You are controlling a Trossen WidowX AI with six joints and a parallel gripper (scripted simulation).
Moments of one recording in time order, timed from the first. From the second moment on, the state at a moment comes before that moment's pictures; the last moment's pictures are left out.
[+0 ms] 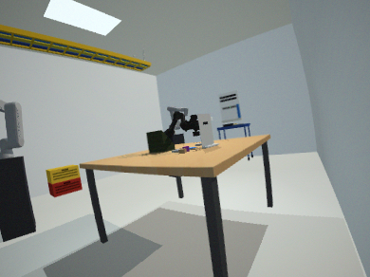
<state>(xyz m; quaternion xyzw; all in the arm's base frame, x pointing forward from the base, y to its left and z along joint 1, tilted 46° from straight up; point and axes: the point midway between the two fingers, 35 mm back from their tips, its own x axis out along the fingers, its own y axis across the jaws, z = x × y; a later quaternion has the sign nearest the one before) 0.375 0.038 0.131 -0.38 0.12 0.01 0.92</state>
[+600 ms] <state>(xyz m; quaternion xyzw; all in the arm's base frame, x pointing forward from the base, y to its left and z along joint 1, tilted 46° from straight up) 0.367 0.039 0.133 -0.39 0.12 0.01 0.92</state>
